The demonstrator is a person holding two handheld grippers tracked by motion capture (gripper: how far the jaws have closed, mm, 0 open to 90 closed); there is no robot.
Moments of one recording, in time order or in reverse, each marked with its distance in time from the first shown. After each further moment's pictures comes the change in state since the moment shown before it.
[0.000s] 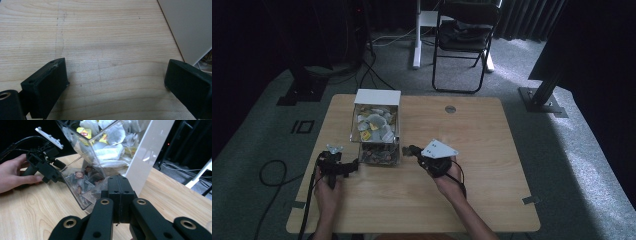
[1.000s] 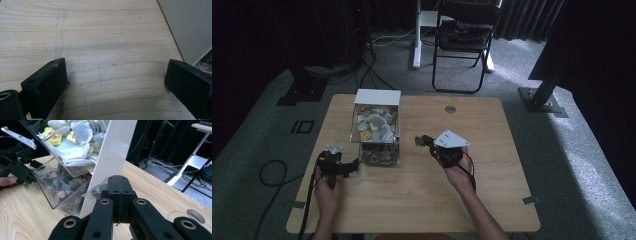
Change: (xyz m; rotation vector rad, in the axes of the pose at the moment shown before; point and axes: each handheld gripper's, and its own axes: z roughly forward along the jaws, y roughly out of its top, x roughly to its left) left arm 0.000 0.000 0.000 0.000 0.000 0.000; right arm -0.037 0.001 -0.009 0.011 -0.088 0.018
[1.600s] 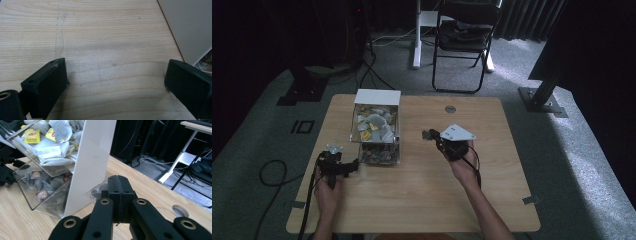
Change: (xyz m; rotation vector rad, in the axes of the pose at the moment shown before) left arm 0.000 0.000 0.000 -0.001 0.000 -0.001; right arm -0.023 0.001 0.000 0.013 -0.053 0.008
